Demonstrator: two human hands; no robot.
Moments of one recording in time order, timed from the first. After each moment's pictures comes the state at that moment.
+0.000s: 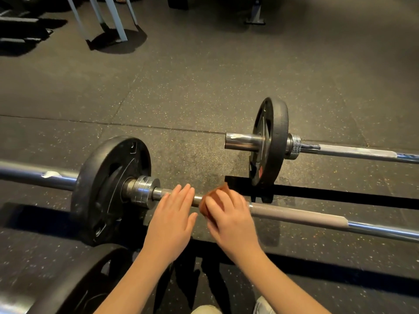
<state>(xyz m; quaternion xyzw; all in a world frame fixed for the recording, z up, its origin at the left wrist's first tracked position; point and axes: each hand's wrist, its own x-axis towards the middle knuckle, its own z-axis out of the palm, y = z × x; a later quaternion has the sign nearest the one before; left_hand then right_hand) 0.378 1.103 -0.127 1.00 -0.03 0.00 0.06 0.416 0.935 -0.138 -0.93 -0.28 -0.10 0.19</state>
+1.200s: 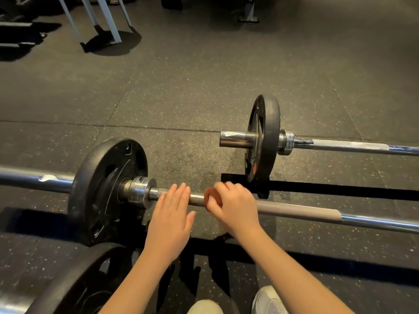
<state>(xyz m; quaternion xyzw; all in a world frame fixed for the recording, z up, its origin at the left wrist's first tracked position) 0.377 1.097 -0.130 1.00 0.00 0.00 0.09 0.445 0.930 -0.120 -0.95 -0.21 -0.05 0.24</state>
